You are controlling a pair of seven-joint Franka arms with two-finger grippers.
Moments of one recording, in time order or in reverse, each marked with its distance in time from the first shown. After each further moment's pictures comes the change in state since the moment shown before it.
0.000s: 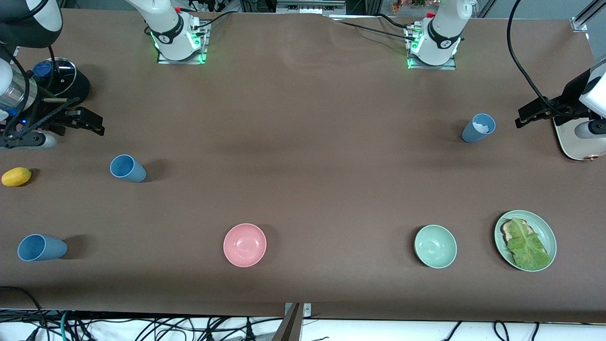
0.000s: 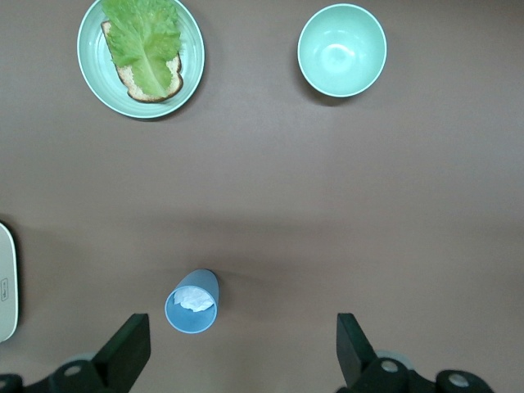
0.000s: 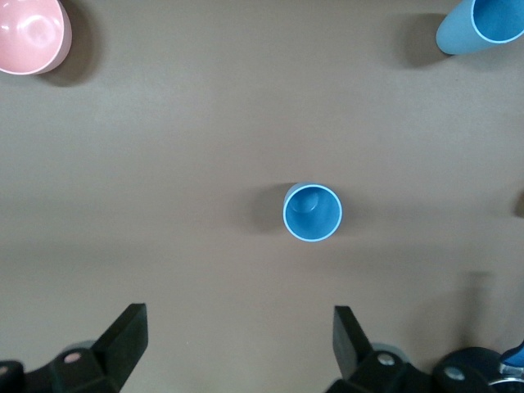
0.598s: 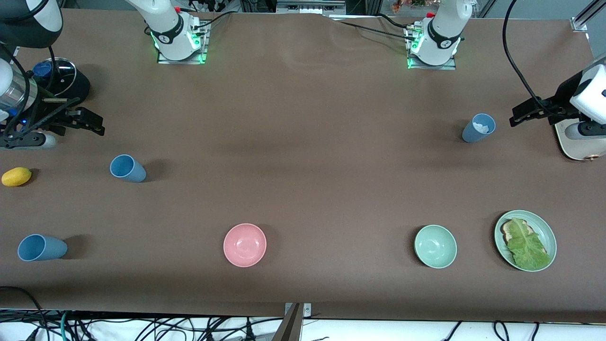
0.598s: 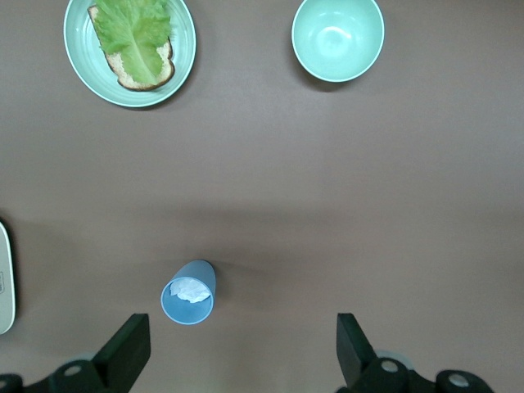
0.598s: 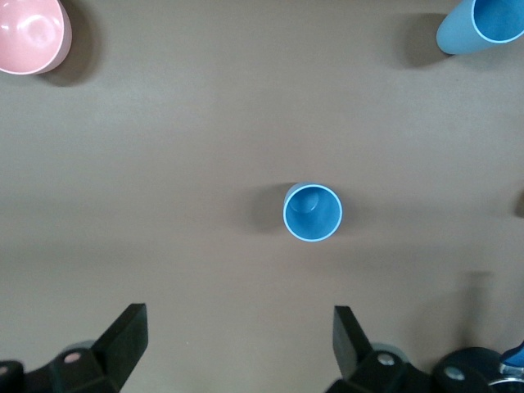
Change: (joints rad) left arm -0.007 0.013 -0.007 0.000 0.000 -0.023 0.000; right arm 0.000 0.000 0.000 0.000 0.000 0.000 0.000
